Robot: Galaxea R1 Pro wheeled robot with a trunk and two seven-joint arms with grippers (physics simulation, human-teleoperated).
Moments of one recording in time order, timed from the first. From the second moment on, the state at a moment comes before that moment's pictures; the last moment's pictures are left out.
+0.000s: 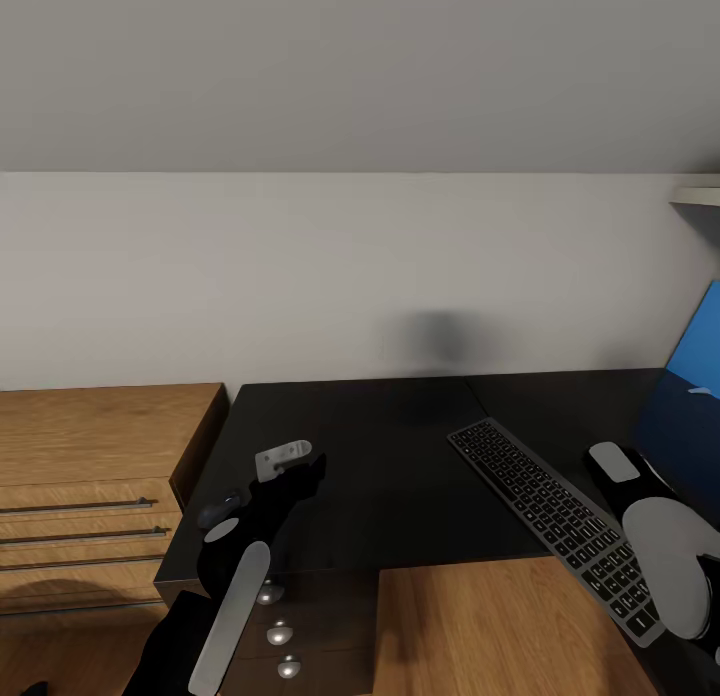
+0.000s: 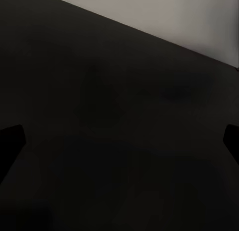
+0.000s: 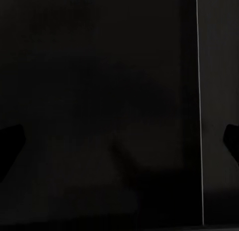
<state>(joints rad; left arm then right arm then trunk) -0.30 -0.13 -0.25 -1.59 0.45 0.50 0.38 -0.99 -0.28 -0.36 -0.33 -0.77 0.10 -0.63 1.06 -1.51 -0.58</state>
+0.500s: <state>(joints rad) -0.31 -0.14 -0.29 -1.59 0.45 0.50 0.39 -0.99 -0.26 -0.33 -0.34 -0.75 0.10 -0.62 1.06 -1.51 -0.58</state>
